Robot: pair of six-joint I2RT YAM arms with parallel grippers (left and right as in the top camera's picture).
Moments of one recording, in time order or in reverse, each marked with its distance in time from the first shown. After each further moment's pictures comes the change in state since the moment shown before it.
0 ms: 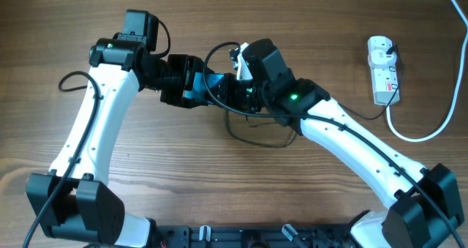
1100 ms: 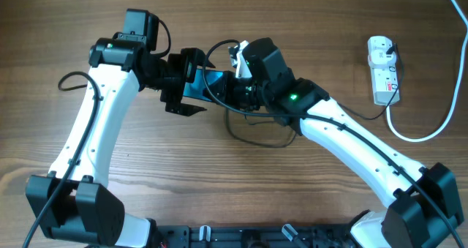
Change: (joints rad) left arm -0.005 -0.006 0.008 -0.008 -0.008 0.015; right arm -0.008 0.003 -0.006 0.048 -0.010 0.018
